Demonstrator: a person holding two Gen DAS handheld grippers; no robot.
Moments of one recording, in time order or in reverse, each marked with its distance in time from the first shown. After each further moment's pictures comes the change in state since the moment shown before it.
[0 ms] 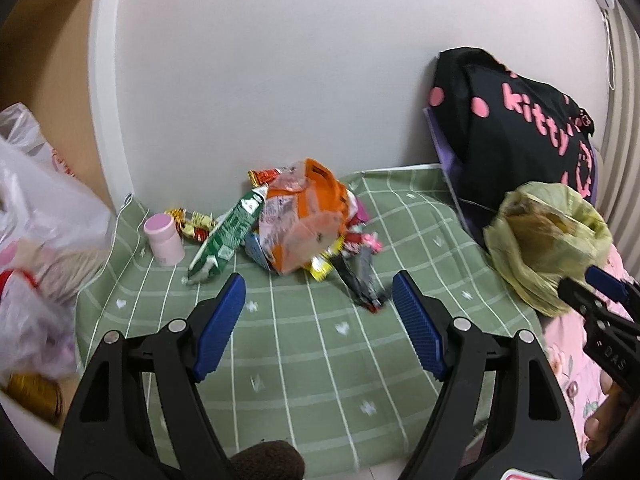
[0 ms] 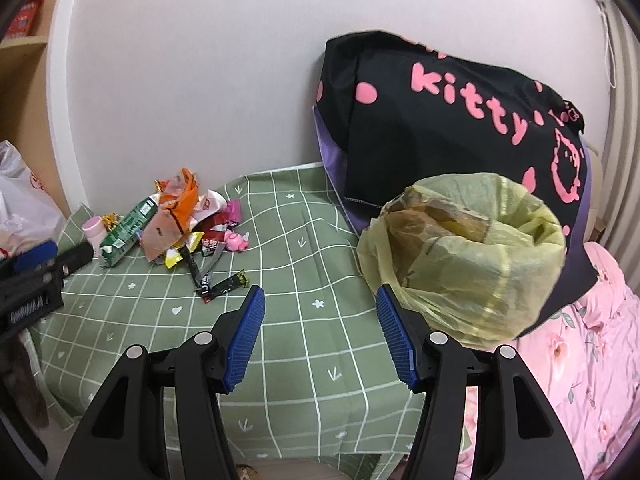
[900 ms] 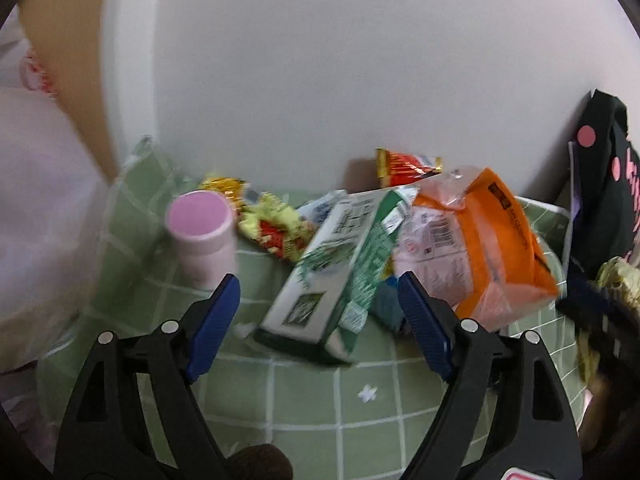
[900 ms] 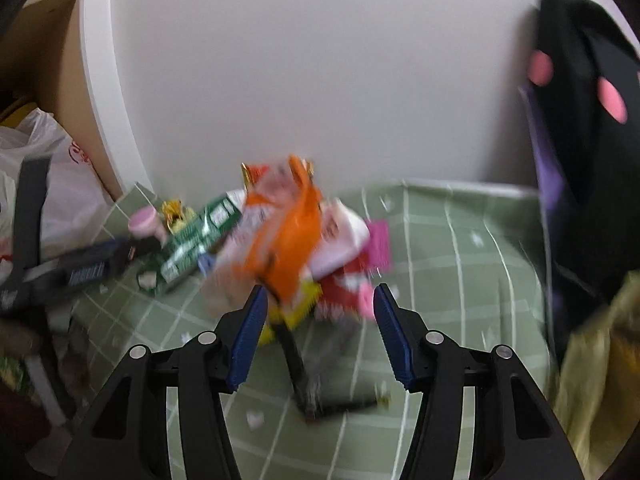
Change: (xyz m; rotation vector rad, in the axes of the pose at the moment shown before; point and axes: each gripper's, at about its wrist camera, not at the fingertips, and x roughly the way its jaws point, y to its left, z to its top) left arm 0.125 0.149 0.022 -0.250 0.167 0.053; right arm 0.170 0.117 0.080 -0.173 0.119 0.418
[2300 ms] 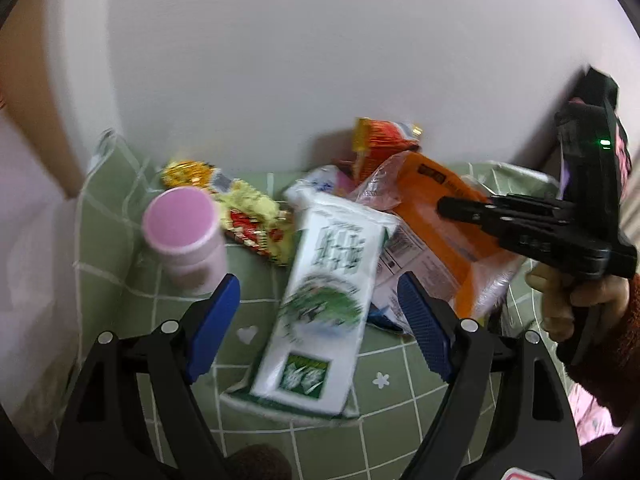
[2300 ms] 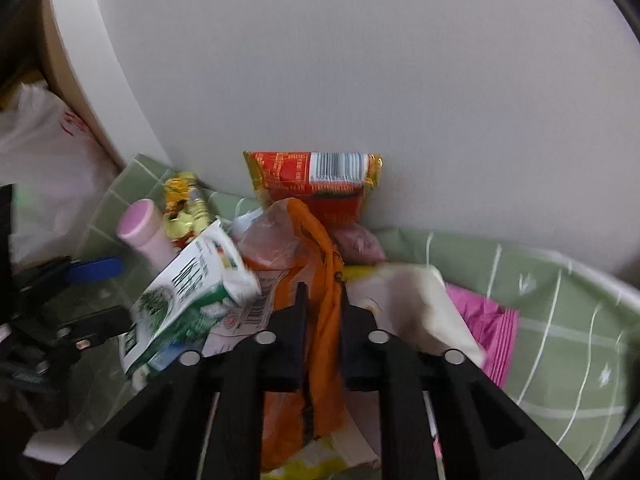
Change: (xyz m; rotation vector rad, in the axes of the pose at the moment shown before) left arm 0.032 -0.003 0.023 0.109 0.172 -0.129; right arm 0.118 0.012 0.070 -0.102 0.234 0.230
